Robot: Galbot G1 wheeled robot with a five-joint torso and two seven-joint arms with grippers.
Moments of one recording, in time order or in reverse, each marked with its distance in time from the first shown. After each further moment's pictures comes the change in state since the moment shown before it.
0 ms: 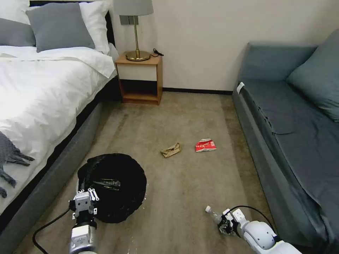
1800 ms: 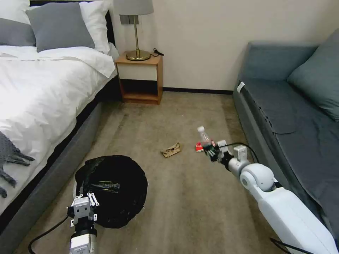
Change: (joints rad) left arm 0.065 -0.020 0.043 -0.052 0.050 -0.016 -0.061; right arm 0.330 0.067 0.067 0.336 0.419 0.187 0.029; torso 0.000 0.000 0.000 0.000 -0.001
